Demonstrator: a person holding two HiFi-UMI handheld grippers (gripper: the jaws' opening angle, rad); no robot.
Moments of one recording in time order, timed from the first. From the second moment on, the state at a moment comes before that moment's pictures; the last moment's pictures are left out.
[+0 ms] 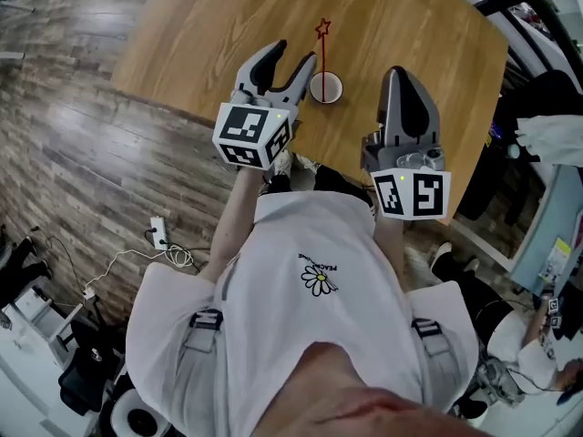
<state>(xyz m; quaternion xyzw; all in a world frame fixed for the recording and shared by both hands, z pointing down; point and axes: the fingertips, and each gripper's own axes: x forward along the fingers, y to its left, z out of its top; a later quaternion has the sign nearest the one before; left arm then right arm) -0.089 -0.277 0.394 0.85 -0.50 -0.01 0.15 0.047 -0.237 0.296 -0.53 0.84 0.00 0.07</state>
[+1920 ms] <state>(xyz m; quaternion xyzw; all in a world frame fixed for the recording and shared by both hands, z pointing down) -0.042 -0.288 0.546 0.83 -0.45 0.13 0.30 0.112 -0.231 0.344 -0.59 0.81 -0.05 0.04</state>
